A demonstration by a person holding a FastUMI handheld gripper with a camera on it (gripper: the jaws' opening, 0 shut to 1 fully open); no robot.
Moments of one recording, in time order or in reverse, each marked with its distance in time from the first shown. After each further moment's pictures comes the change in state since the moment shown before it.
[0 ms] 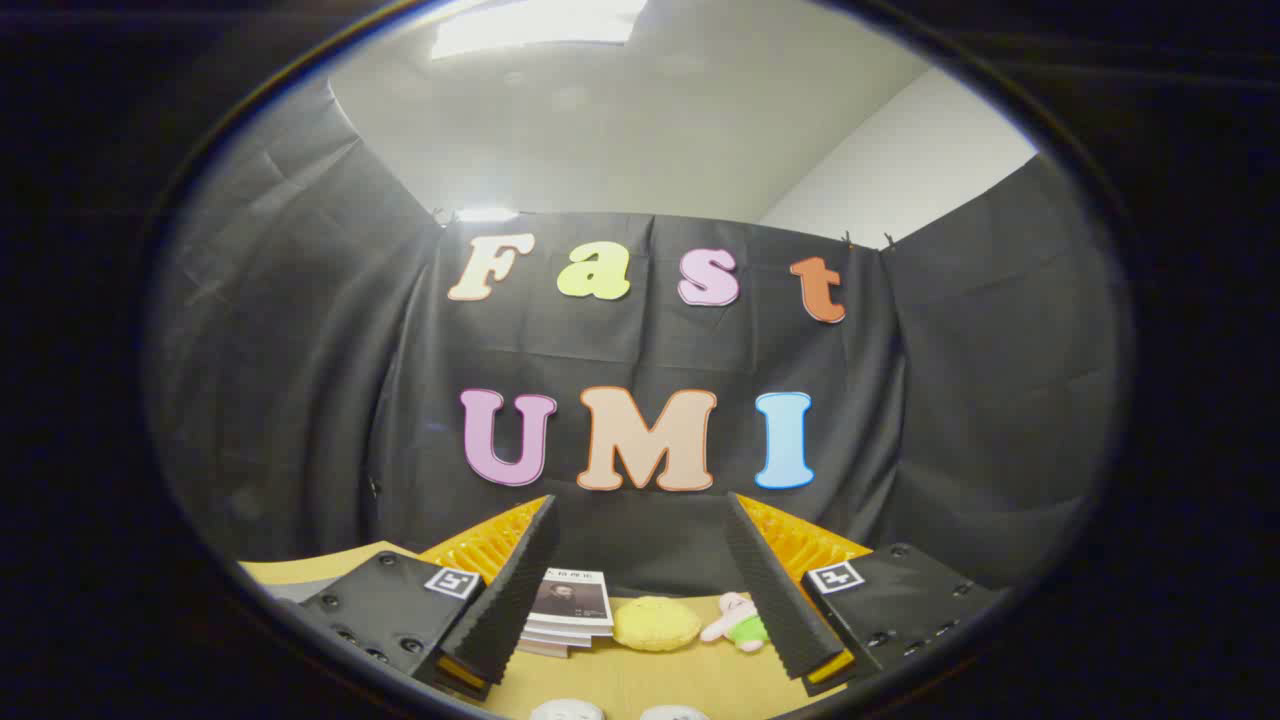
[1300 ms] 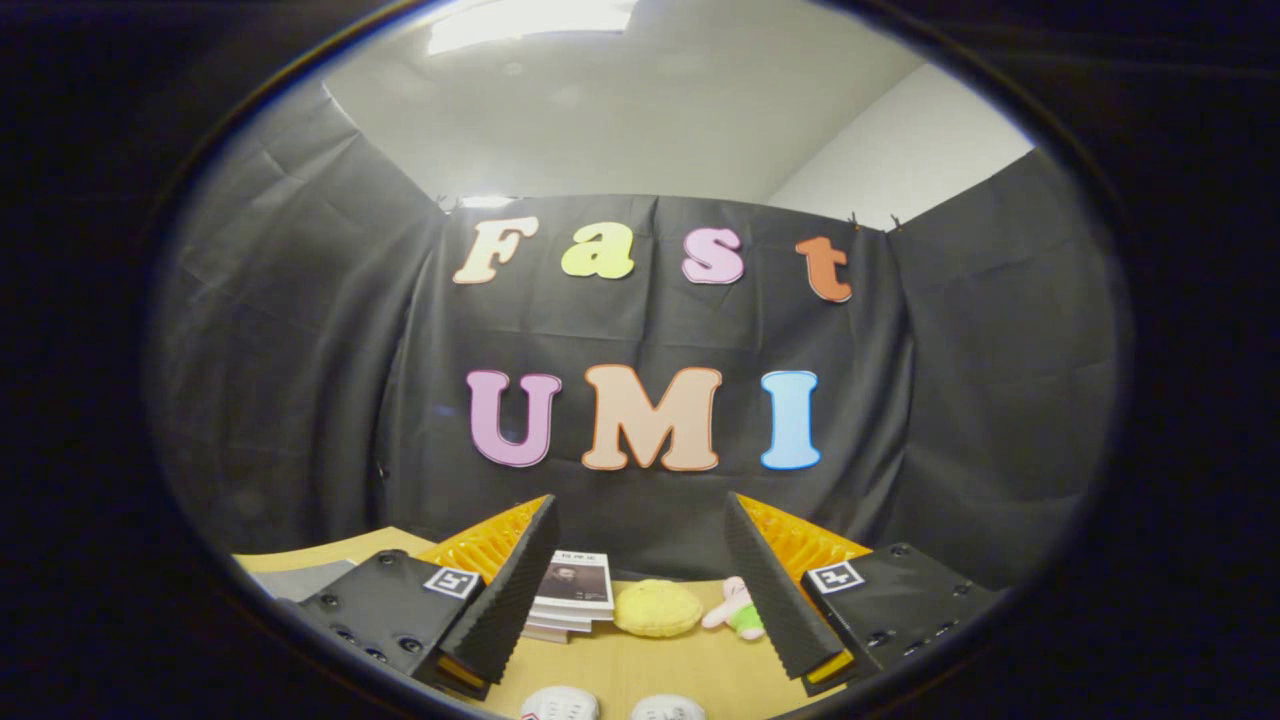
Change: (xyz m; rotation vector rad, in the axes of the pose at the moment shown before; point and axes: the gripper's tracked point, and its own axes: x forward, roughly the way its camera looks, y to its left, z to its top) arm -0.004 -0.002 -0.024 0.032 0.070 0.047
